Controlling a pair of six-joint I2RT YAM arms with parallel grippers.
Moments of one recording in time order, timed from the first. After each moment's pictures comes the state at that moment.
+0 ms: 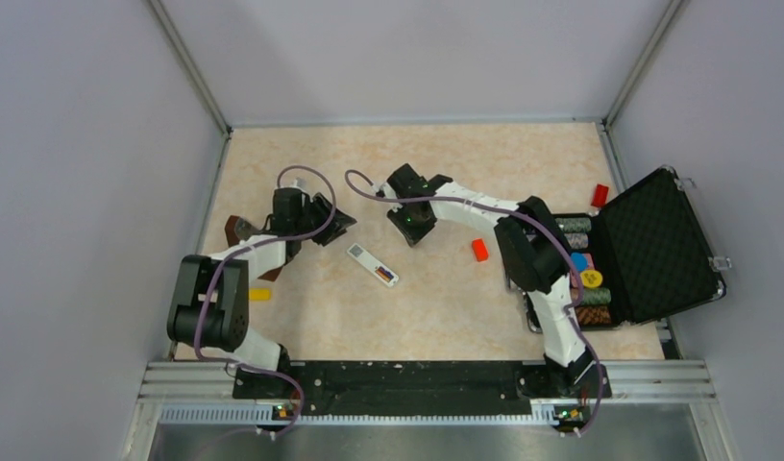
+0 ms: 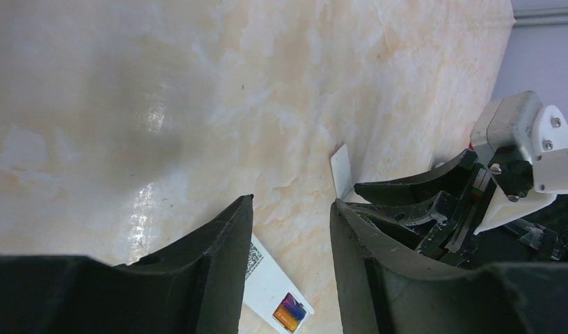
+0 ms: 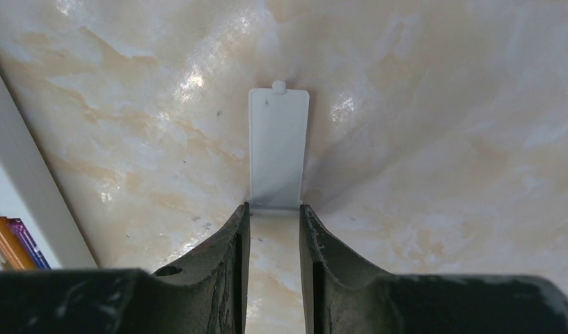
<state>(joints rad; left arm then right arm) -0.12 1.52 0.71 0.16 0.37 -0.86 0.74 2.17 1.68 -0.71 -0.01 -0.07</state>
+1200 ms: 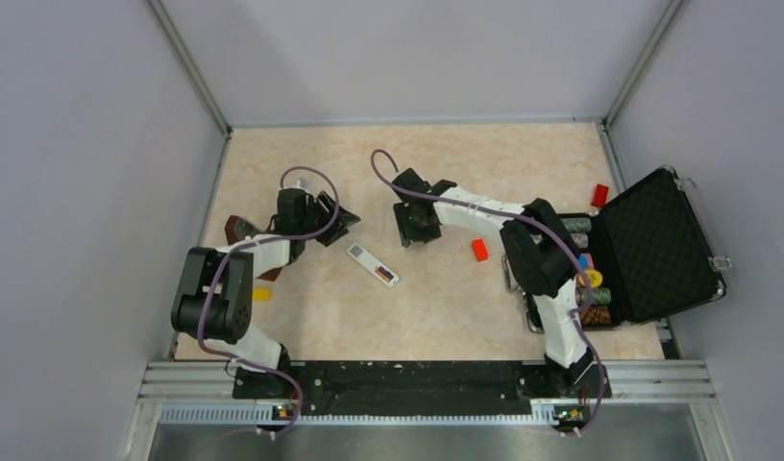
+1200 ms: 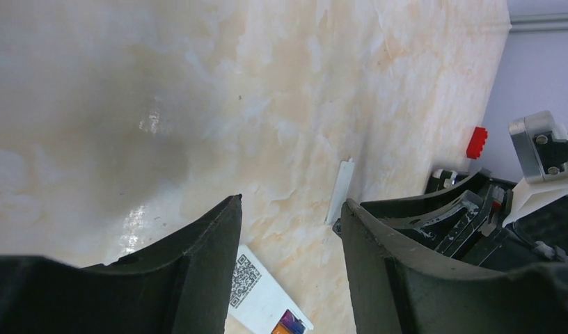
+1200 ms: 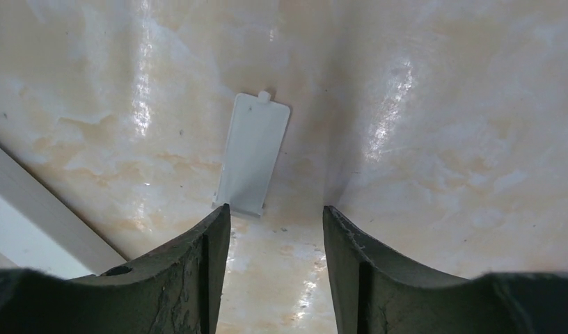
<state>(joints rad) -0.14 1.59 0.70 0.25 0.38 -0.89 0.74 2.10 1.58 -0.64 0.08 0.42</state>
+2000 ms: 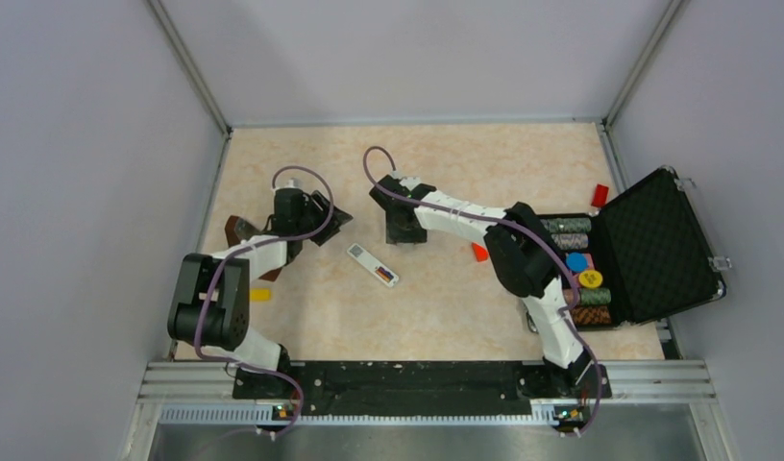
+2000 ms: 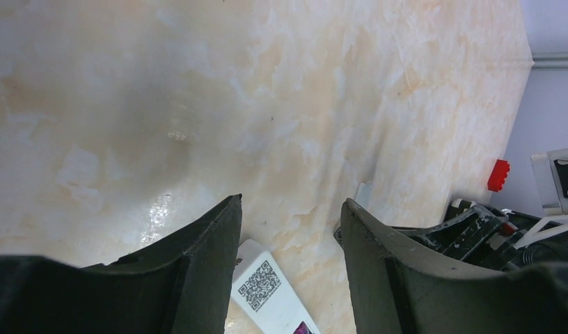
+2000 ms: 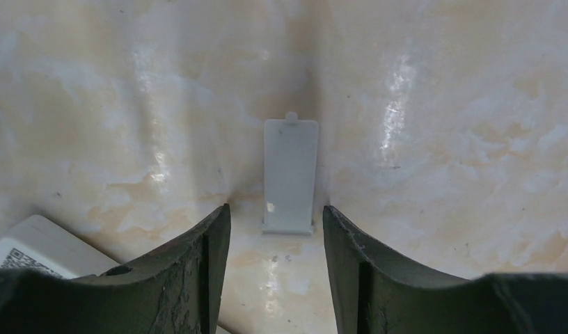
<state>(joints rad) -0.13 1.54 0.70 0.20 0.27 -0.87 0.82 2.18 1.70 -0.71 0.29 0.74</state>
